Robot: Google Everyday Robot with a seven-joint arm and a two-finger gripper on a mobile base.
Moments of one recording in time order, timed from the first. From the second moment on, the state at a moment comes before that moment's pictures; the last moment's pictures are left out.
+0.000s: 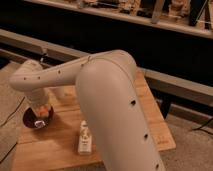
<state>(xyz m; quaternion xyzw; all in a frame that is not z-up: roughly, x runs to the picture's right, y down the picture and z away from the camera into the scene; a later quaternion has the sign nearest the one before) -0.319 0.113 0.738 -0.32 0.08 0.40 0.85</state>
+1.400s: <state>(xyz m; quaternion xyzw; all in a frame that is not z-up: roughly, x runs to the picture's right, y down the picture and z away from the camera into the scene) -0.313 0.117 0.737 -0.32 0.08 0.41 0.85</state>
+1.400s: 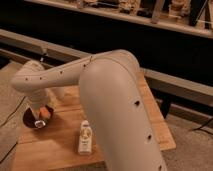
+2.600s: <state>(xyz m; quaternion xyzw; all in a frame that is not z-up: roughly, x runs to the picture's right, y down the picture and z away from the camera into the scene) -0.337 0.137 0.721 -0.47 0.05 0.46 0.75</state>
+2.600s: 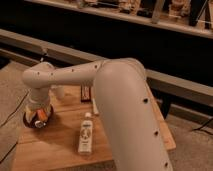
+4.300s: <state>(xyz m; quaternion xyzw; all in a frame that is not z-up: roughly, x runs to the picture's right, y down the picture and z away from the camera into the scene) -0.310 0.098 0.717 -0.48 0.06 0.48 0.73</state>
